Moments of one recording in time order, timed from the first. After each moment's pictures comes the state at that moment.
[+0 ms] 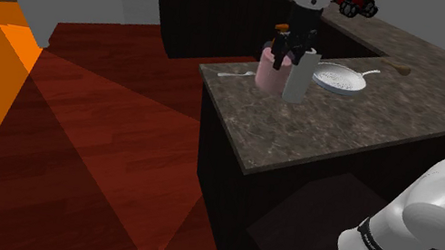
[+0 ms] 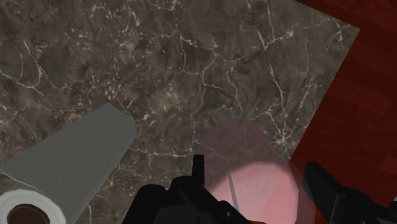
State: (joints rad) arm -0.01 -0.30 0.00 -2.10 0.03 1.82 0.01
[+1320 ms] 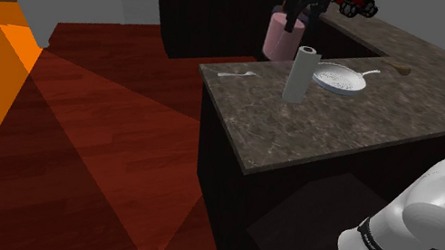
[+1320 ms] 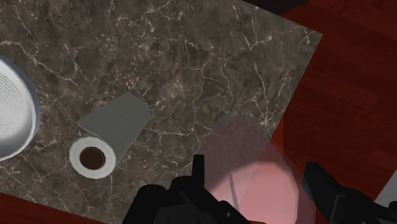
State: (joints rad) arm -0.01 -0.27 0.00 -1.79 0.03 1.55 0.02
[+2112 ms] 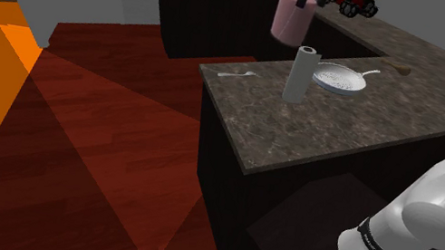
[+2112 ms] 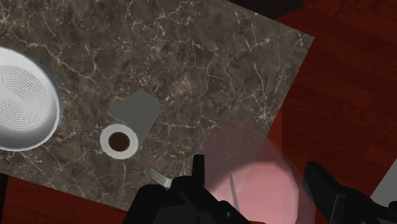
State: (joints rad) arm -0.02 -0.21 -0.02 -1.58 0.03 1.39 0.00
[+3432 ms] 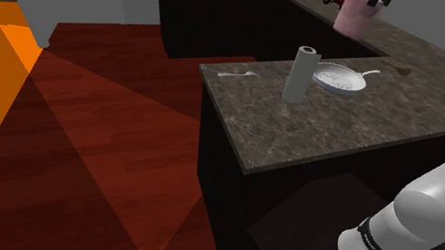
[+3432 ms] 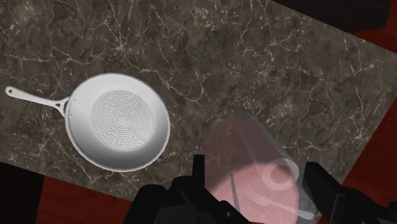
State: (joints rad) arm -0.22 -0.10 -0.34 -1.45 0.00 1.35 -0.53
